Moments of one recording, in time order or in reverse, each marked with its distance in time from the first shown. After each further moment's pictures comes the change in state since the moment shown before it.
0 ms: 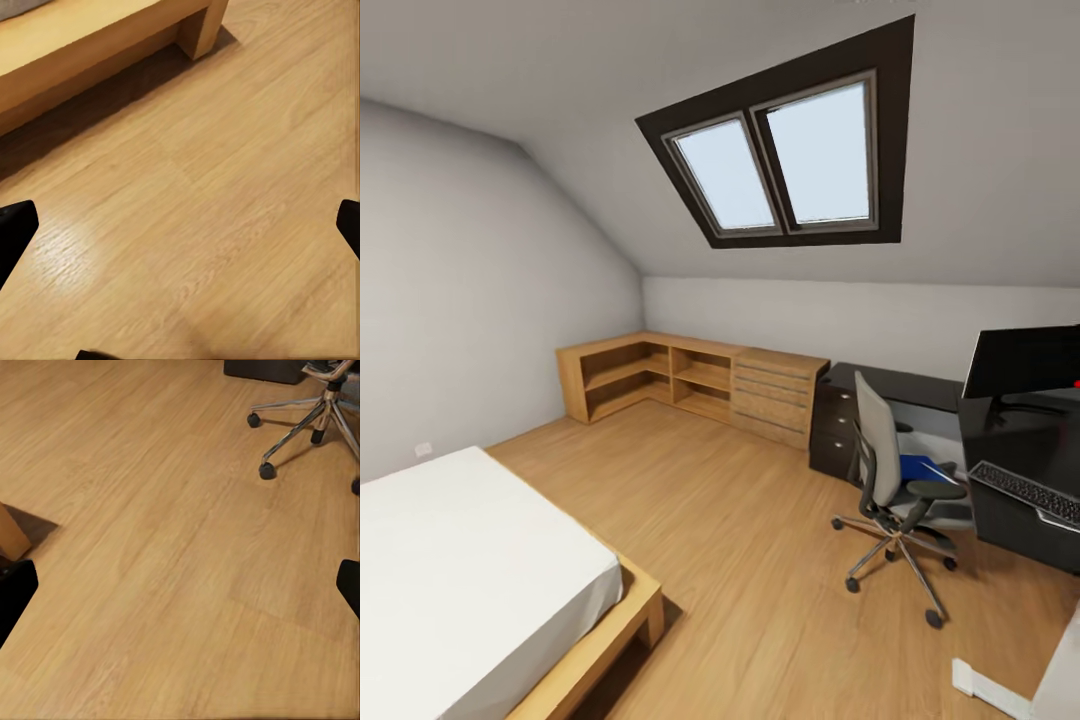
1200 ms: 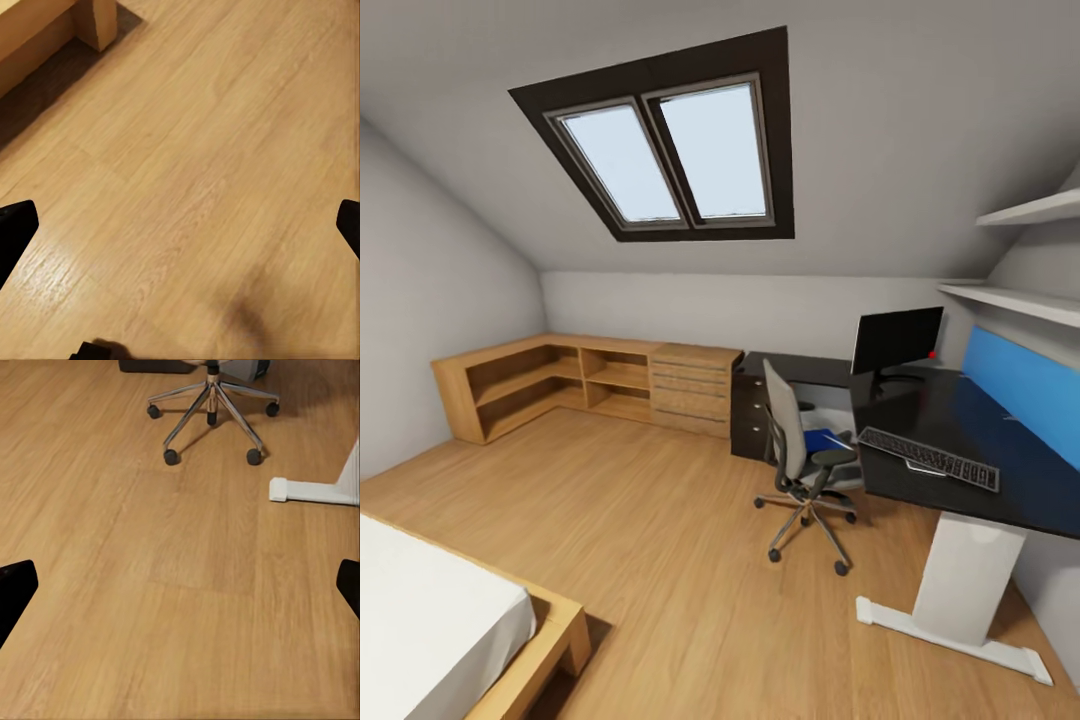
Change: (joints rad) left arm 0.000 0.000 0.000 0.001 0.001 -0.001 0.000; right arm 0.000 -0.001 0.000 0.000 -0.001 0.002 0.000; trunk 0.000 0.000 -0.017
